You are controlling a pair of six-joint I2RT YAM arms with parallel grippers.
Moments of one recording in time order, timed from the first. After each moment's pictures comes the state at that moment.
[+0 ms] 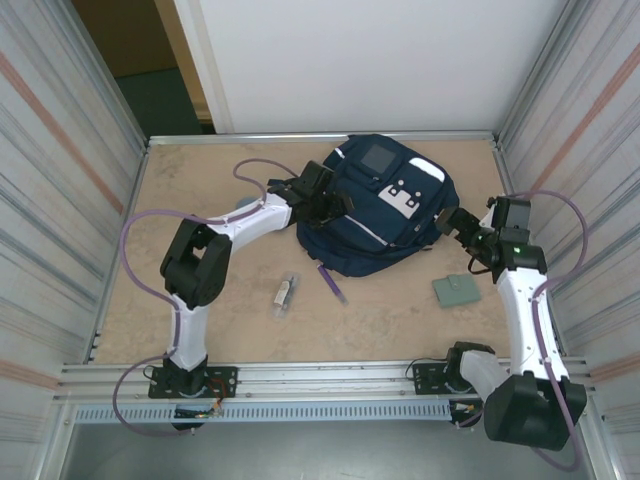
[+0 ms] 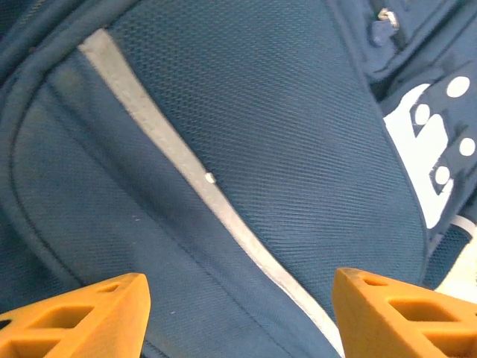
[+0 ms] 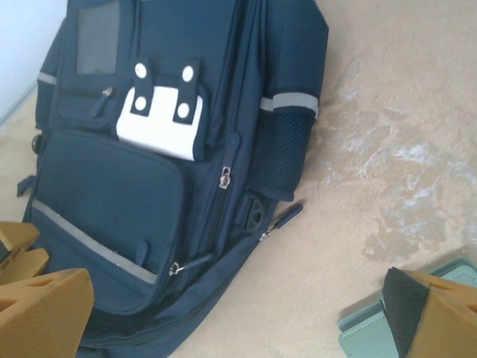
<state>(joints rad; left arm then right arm) -0.65 2.01 1.54 -0.41 0.10 -0.92 -0.15 1.00 0.86 -0.68 -0.24 0.51</state>
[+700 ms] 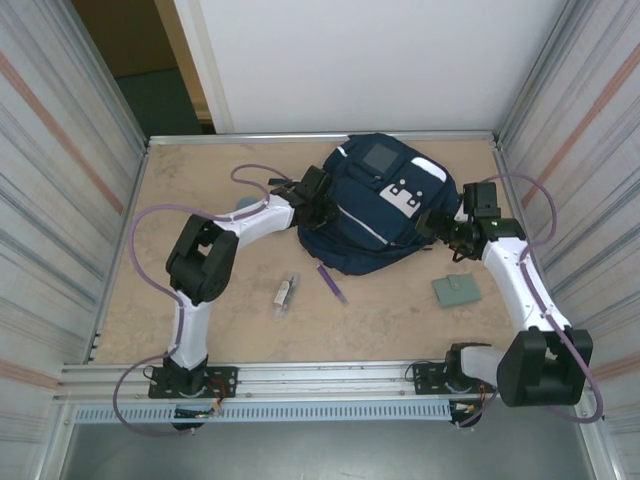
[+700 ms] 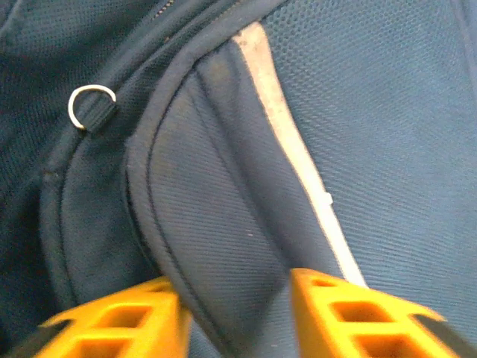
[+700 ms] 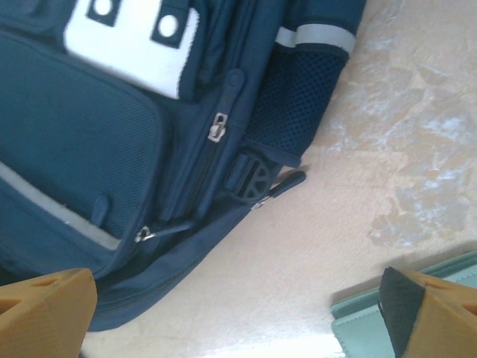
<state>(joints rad) -0.65 2.06 1.54 -0.41 0.02 -0.97 0.02 1.21 0.96 -0.75 -0.10 0.45</state>
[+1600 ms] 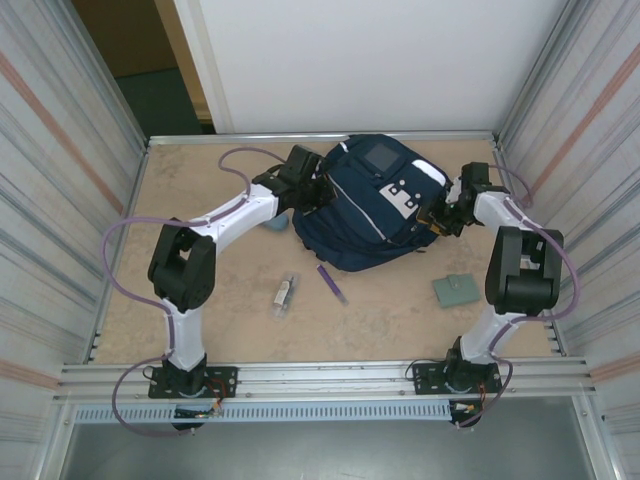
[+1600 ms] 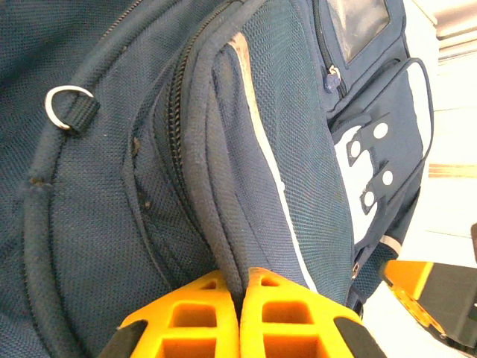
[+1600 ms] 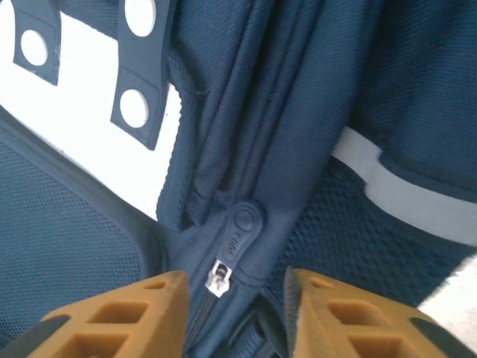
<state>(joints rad) -0.60 1.94 1.59 -0.43 0.18 -0.92 -0.09 1.76 1.19 -0.63 -0.45 0.41</state>
